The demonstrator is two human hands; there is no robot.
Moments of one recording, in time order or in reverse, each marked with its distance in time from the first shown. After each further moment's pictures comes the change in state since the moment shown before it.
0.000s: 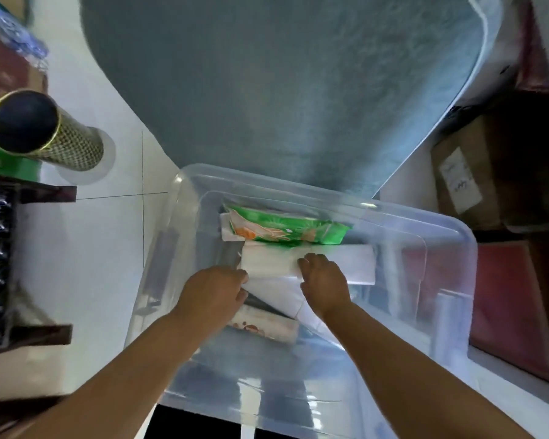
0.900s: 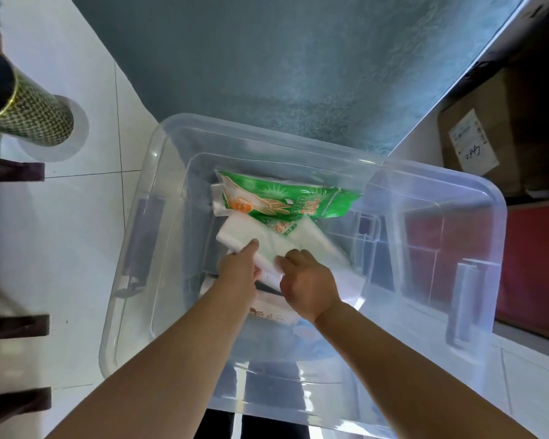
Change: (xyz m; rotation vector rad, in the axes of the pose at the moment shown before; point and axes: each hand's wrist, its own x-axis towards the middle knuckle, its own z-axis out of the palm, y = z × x) left_hand 0.057 0.023 0.087 -1.787 0.070 -1.138; right_hand -0.020 -0.036 0.034 0.187 0.262 -0.142
